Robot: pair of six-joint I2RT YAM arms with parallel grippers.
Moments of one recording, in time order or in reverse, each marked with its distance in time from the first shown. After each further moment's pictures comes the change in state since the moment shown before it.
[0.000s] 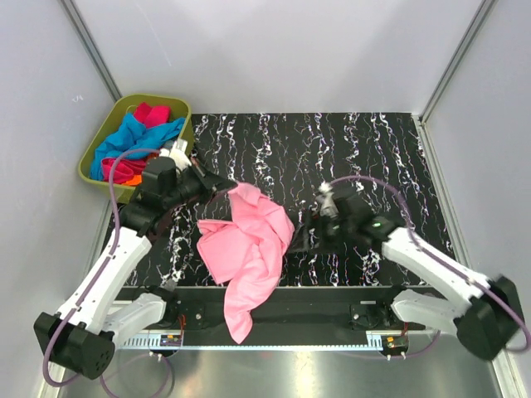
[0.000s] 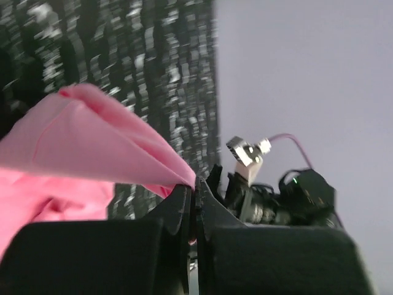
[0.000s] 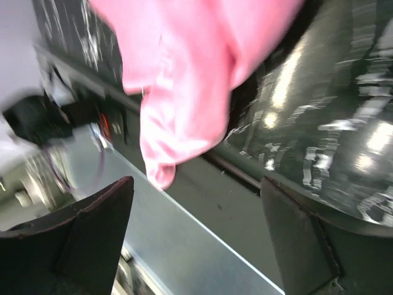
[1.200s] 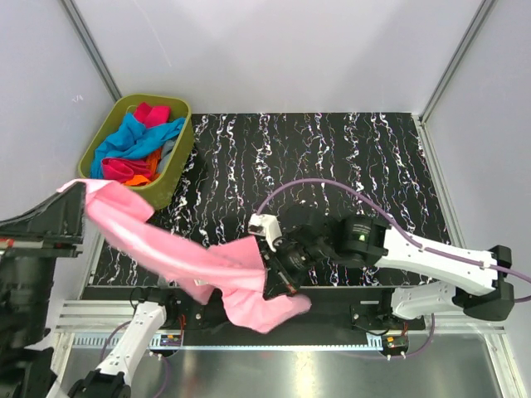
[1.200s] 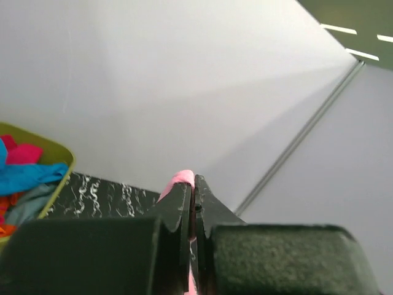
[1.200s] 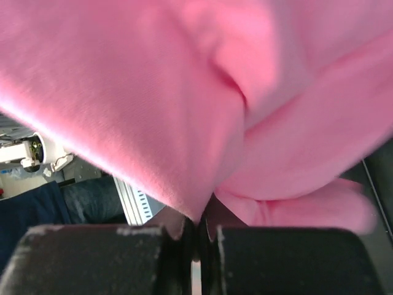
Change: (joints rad) left arm 0.231 -0.342 0.882 -0.552 -0.398 0.446; right arm 0.692 0.210 0.549 -0.229 0.005 -0.189
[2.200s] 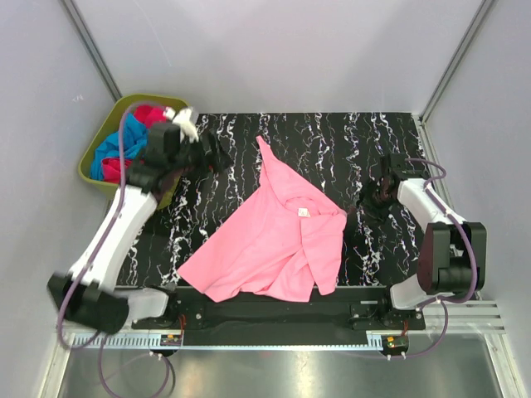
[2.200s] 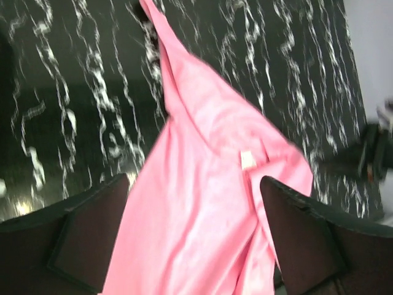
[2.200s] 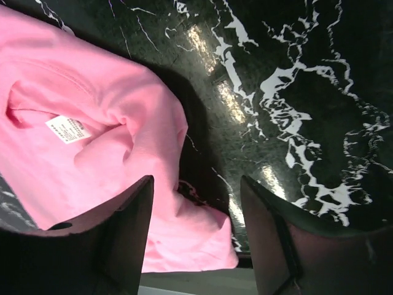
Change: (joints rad) left arm -0.153 0.690 -0.494 0.284 0.230 0.172; right arm -1.269 0.260 -0.304 0.029 0.219 0.041
